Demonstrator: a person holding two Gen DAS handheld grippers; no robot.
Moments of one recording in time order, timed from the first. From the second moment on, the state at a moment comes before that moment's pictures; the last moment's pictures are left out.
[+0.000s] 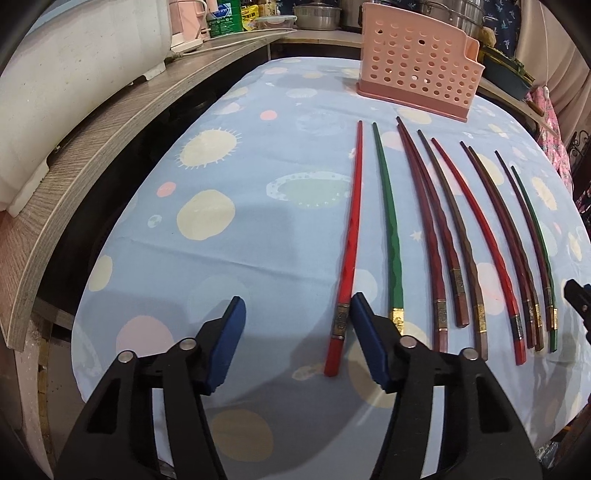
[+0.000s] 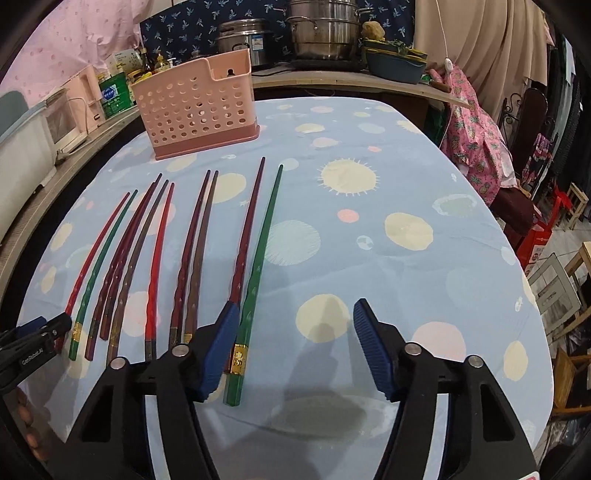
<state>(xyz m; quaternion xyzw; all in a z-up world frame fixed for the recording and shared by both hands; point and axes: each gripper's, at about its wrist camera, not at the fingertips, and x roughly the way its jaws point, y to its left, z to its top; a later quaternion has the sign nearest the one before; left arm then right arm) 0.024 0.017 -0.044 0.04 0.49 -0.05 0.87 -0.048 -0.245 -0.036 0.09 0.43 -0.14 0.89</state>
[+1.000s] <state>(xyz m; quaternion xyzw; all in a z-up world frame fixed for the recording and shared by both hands) 0.012 0.007 -0.041 0.04 0.49 -0.09 0.86 -0.068 -0.235 -0.046 0.08 0.45 -0.11 0.88</state>
